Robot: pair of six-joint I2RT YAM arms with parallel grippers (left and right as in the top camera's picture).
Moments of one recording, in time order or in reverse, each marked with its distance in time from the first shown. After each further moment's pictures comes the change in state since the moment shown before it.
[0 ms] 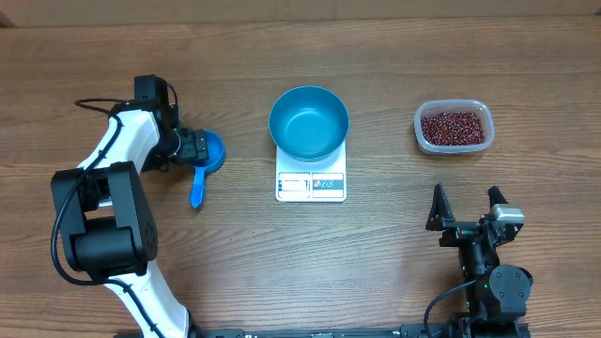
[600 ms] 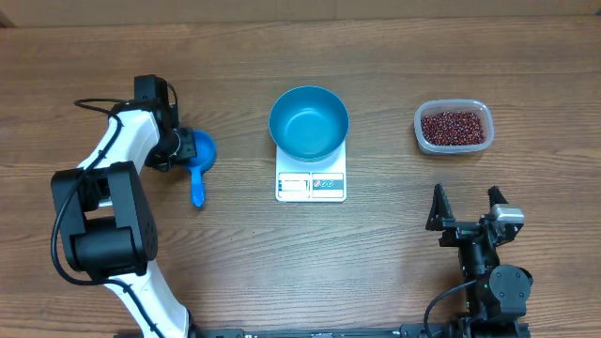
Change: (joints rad) left arm 0.000 0.000 0.000 0.002 -0.006 -0.010; right arm 0.000 0.000 0.000 0.000 0.000 0.000
